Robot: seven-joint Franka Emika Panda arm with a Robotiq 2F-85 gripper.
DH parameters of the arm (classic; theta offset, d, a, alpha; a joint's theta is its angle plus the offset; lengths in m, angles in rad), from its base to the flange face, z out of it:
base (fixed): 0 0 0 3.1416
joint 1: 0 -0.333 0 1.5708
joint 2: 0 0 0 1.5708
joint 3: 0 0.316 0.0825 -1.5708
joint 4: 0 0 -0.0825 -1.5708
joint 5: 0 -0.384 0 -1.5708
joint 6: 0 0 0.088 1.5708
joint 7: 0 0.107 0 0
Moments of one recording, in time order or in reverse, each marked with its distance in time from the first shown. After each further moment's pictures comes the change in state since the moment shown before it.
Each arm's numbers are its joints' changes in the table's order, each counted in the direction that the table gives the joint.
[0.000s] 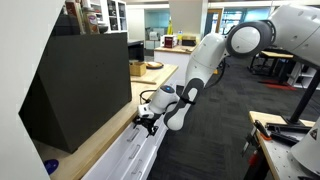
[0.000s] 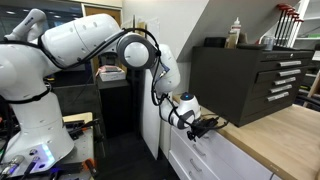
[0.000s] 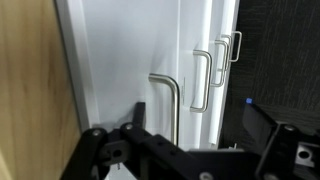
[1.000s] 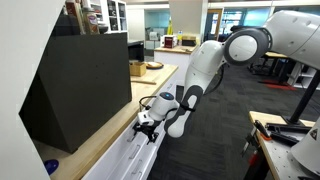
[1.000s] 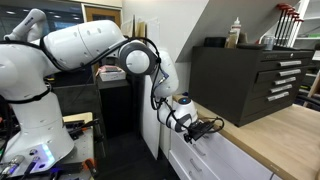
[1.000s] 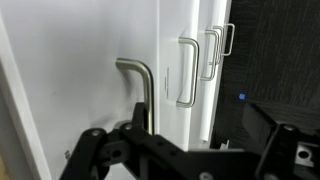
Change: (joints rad) arm -0.021 0.066 0.003 -0.040 0.000 0.001 0.000
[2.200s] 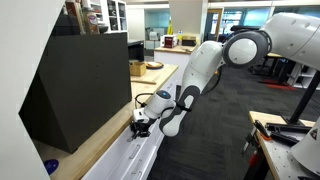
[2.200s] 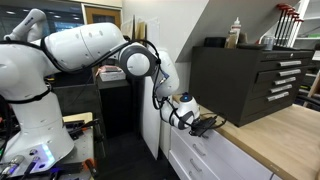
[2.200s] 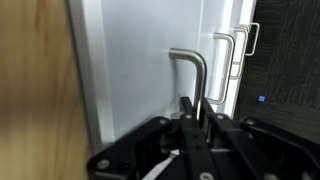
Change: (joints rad) arm -0.019 0.024 0.001 -0.086 0.000 0.008 0.003
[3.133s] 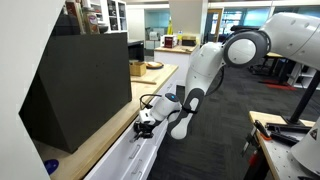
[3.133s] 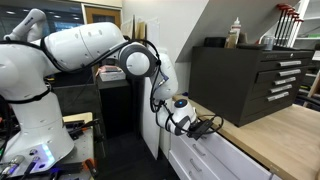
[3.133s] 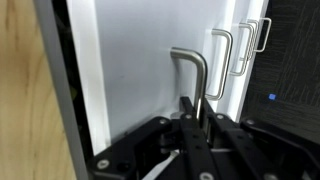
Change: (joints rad) arm 0.012 -0.003 -0.027 0.088 0.057 0.177 0.033
